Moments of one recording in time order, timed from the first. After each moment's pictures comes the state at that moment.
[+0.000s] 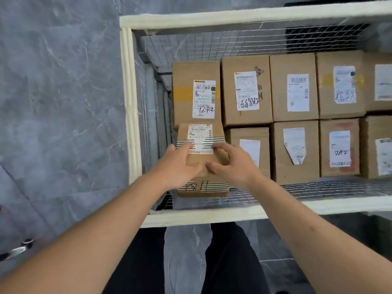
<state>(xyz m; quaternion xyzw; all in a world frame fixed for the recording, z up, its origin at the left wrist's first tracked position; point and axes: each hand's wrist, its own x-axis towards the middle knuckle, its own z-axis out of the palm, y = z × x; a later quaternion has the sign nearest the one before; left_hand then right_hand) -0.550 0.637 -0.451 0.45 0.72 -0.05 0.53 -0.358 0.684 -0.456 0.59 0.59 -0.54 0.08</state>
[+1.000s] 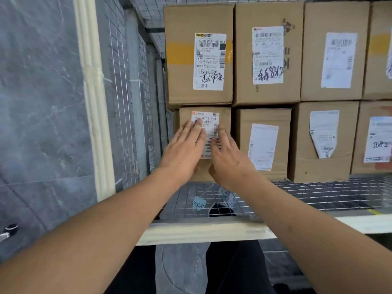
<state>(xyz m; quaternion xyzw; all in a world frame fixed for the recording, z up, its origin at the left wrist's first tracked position) -0.518 0.621 -0.586 0.69 0.64 -0.15 0.31 -0.372 0.665 -0.557 0.40 0.80 -0.30 0.33</state>
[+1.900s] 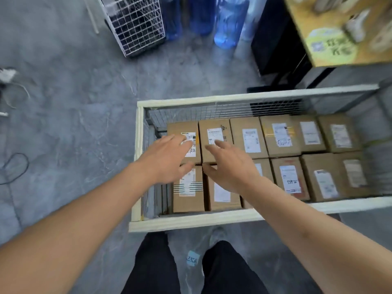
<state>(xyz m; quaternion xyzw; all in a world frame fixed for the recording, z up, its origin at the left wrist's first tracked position) -0.516 0.669 -0.233 0.76 0.61 -0.10 0.18 -0.319 0.697 -0.227 0.50 0.83 -0.22 0.10</state>
